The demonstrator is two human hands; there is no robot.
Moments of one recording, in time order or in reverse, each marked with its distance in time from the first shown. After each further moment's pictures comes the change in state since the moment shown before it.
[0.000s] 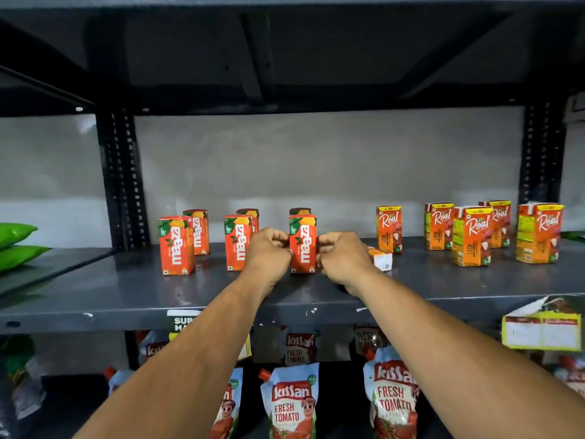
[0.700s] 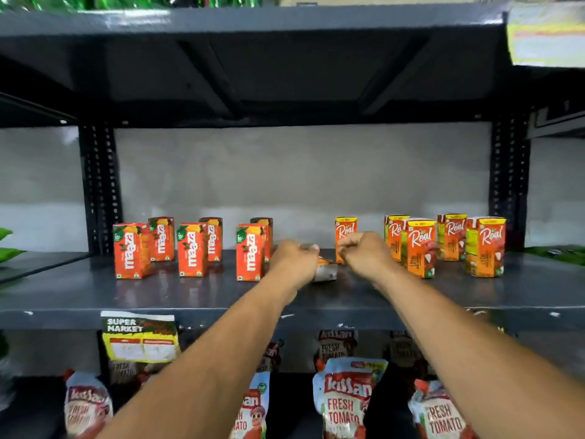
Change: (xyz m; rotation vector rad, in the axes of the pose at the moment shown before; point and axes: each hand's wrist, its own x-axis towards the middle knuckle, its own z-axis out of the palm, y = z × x) left_hand -0.053 0.044 0.117 0.207 -0.034 -0.026; right_hand 0.032 0.056 -0.123 -0.110 0.075 -0.043
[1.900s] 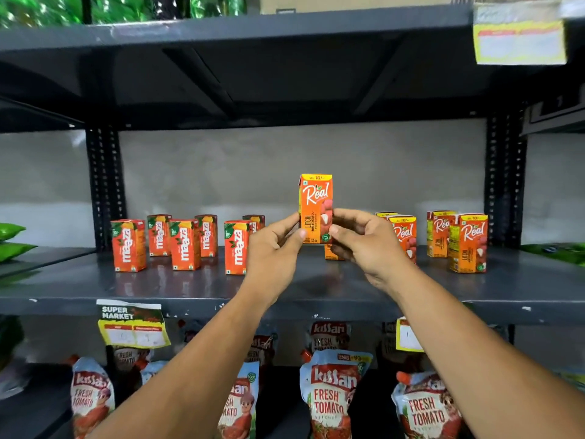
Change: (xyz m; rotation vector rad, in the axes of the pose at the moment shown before) left_hand -0.041 0.011 -0.002 -0.314 0.059 0.444; right_hand -0.037 -0.007 -0.050 0.652 -0.169 -0.190
